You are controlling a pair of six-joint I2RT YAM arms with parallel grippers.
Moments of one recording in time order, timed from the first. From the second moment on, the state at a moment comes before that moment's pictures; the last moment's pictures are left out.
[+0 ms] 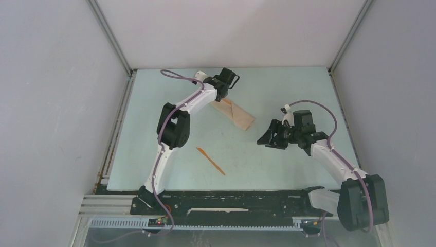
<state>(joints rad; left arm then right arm) -0.56 2.39 2.13 -0.78 -0.69 -1.49 0.18 1.17 0.65 -0.30 -0.64 0.50</state>
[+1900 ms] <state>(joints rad) -0.66 2.40 2.01 -0.64 -0.46 -1.38 0.10 1.69 0.72 0.00 -0.74 0.69</state>
